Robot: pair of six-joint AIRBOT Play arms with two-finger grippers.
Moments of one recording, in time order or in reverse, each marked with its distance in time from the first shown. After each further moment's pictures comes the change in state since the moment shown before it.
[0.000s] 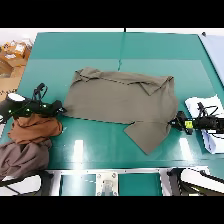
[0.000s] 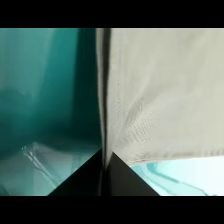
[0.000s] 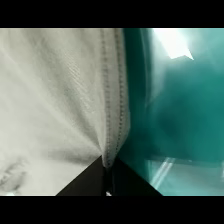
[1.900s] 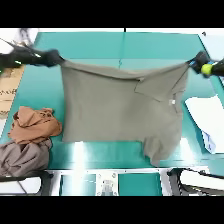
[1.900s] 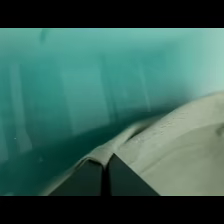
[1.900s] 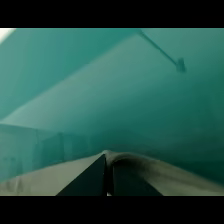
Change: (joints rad) left arm -0.181 -0.164 0.661 0.088 0.082 -0.106; right arm 0.221 -0.154 0.656 0.232 -0.258 0.018
